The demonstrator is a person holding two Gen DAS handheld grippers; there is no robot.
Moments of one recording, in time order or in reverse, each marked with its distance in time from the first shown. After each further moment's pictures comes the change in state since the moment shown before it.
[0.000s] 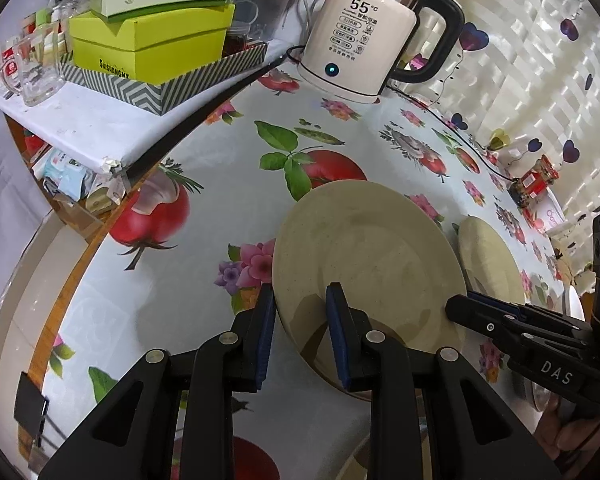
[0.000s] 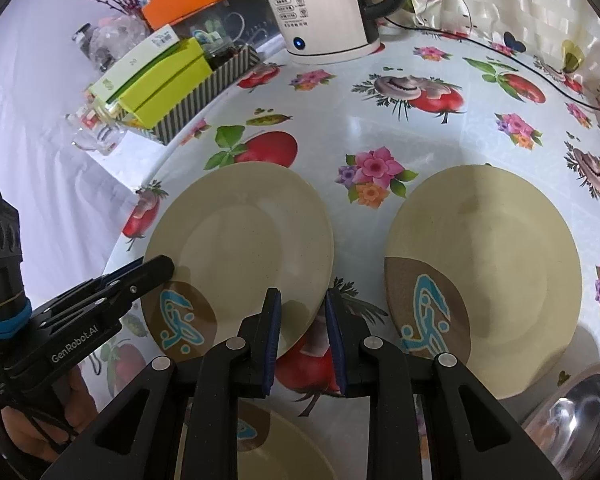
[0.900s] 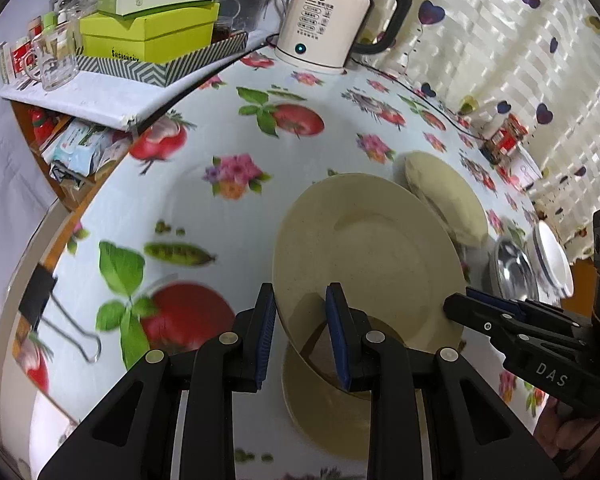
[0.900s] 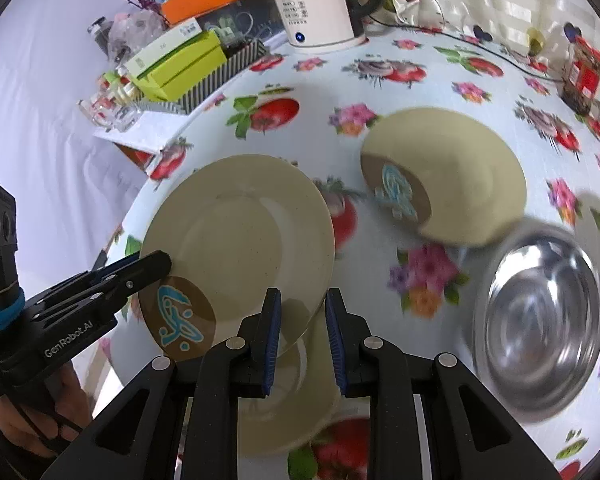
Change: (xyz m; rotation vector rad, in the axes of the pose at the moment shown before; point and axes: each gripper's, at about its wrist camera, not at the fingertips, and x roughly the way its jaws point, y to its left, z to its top) left arm -0.057 -0.032 -0.077 0.046 0.036 0.002; right arm -0.060 0.008 -0.084 0.001 0.001 -0.023
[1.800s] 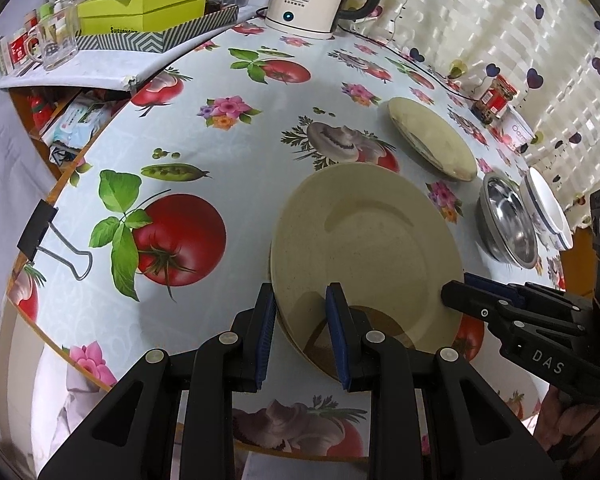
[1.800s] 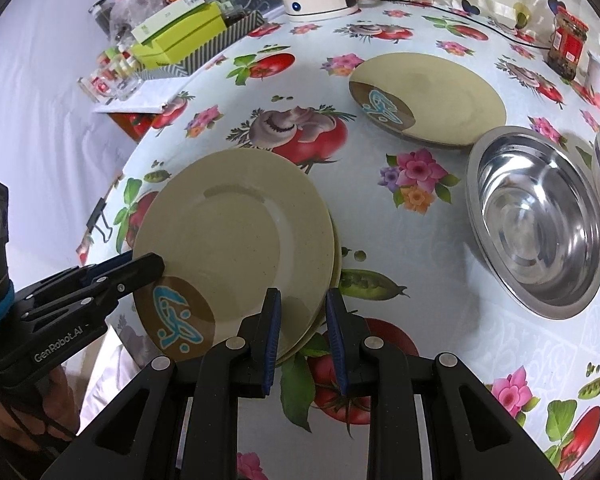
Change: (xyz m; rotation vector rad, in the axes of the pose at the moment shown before) left arm -0.008 -0.011 -0.048 0.031 0.073 0.004; right arm -0.008 0.000 -0.057 -0.001 0.054 -0.017
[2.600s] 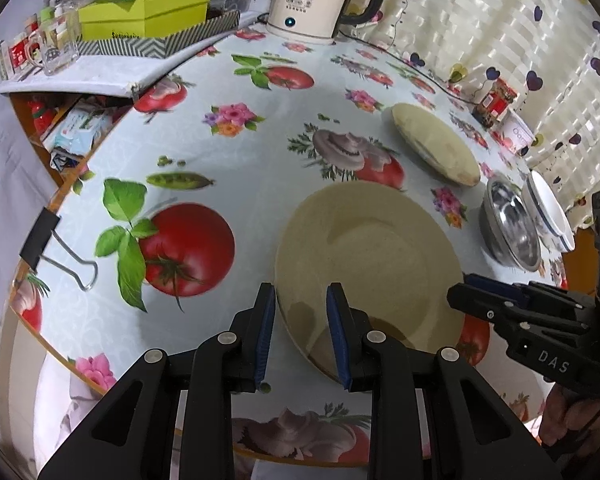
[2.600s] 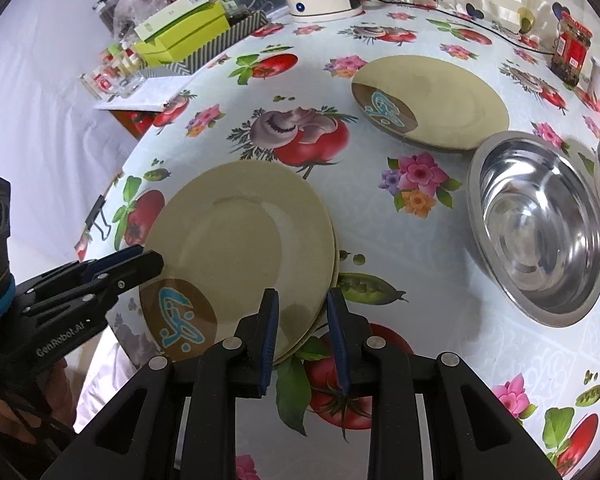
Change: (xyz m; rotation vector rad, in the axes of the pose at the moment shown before) left arm -0.002 0.006 0.003 0.009 -0.031 0.005; right arm 0.001 0.002 0.002 -0.018 -0.007 -0.005
